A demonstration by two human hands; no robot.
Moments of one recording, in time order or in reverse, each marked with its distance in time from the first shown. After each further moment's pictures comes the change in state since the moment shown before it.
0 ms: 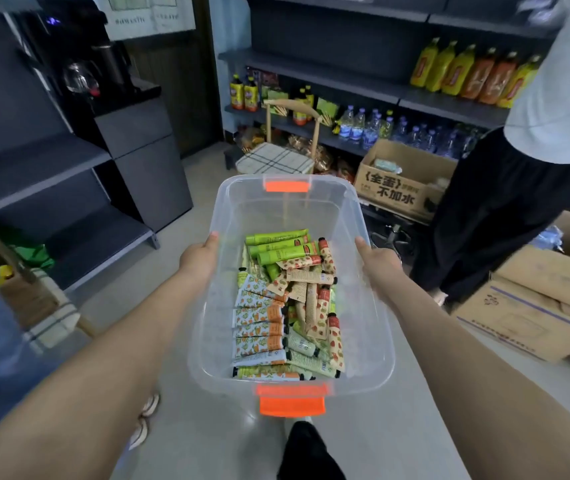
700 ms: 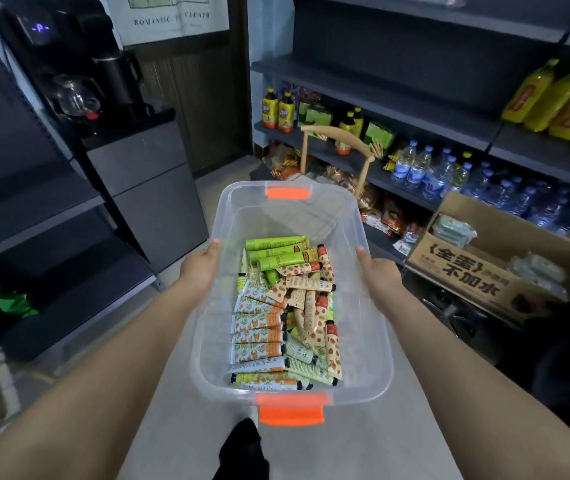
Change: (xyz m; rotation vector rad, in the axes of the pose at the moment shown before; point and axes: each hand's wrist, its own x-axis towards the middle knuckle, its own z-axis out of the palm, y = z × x) left_hand 0.387 0.149 0.056 -0.022 0.057 -0.069; right_hand 0.362 -0.214 0.158 -0.090 -0.090 0.009
